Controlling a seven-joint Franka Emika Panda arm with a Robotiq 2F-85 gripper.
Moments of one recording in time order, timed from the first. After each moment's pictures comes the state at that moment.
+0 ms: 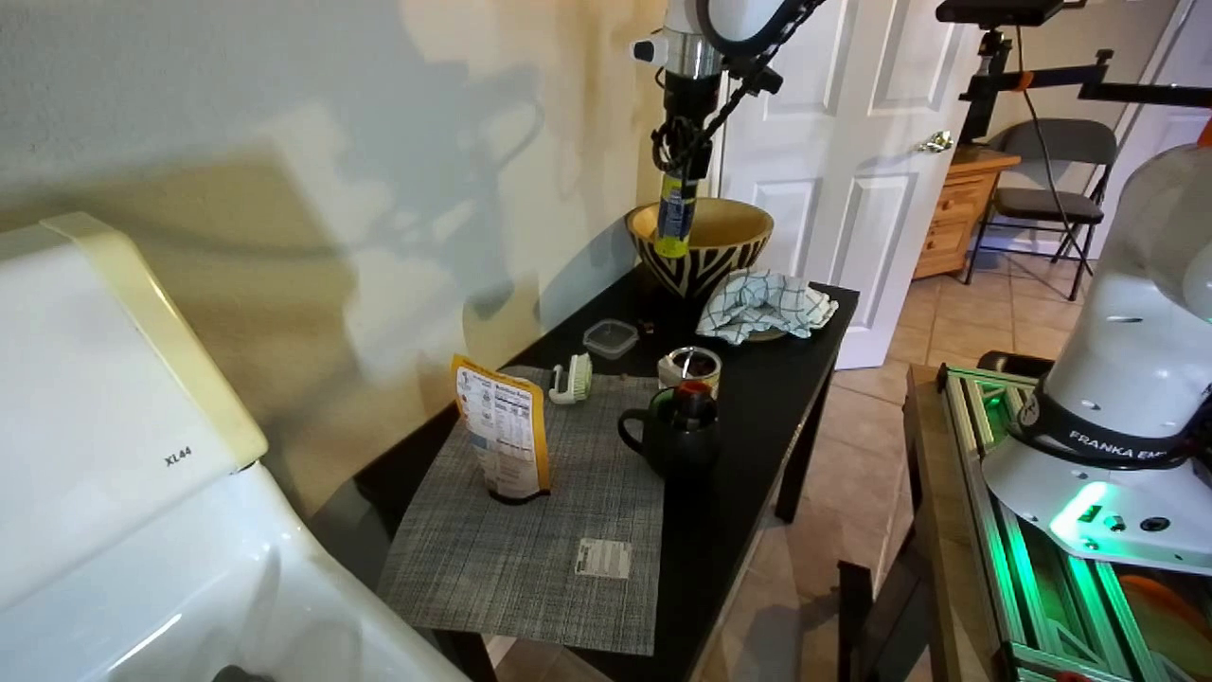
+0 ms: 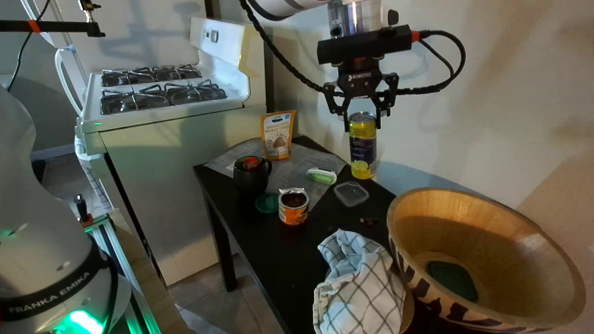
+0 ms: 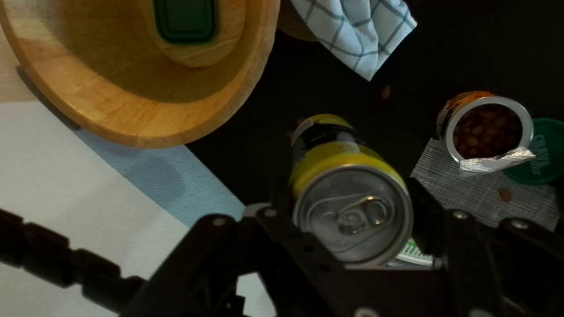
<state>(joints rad) -0.13 -0.09 -0.15 -2.20 -0.25 2.28 -0.76</state>
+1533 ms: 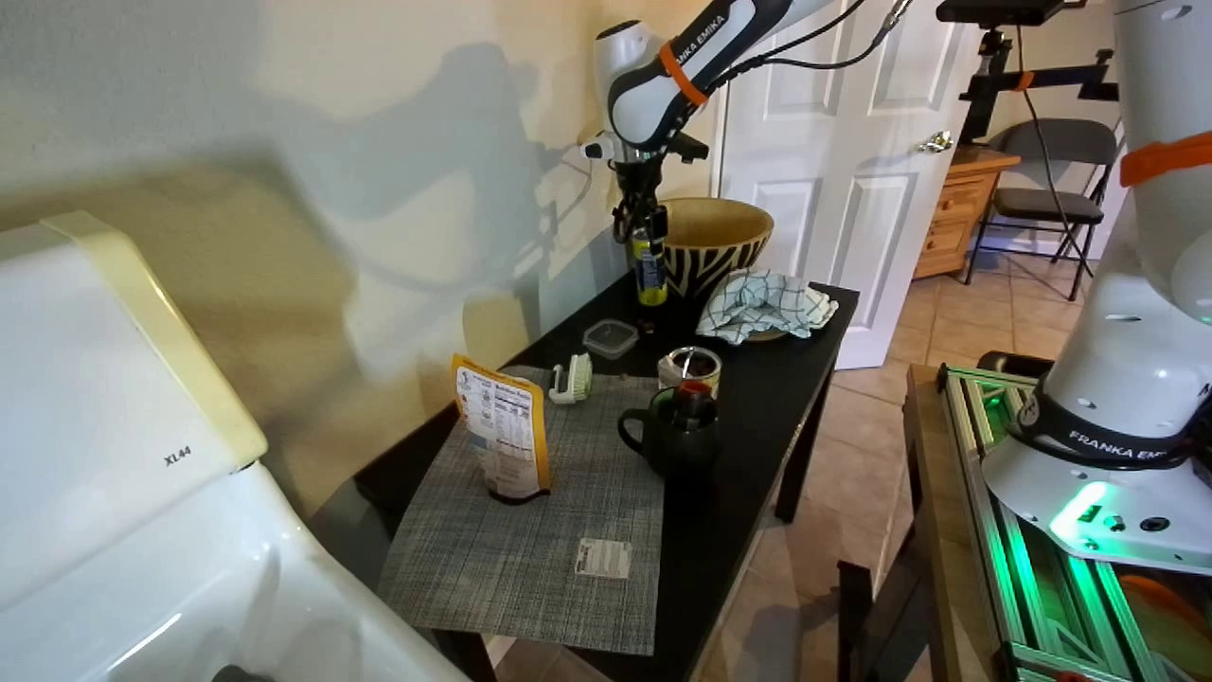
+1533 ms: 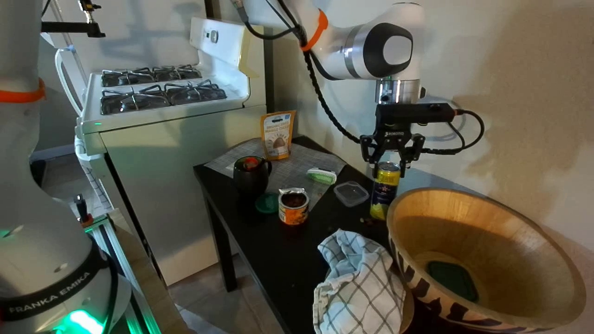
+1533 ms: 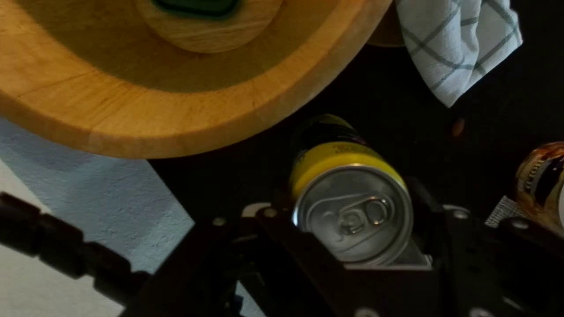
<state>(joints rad) -0.19 0.42 -0.14 -1.80 -0.20 2.21 -0.97</state>
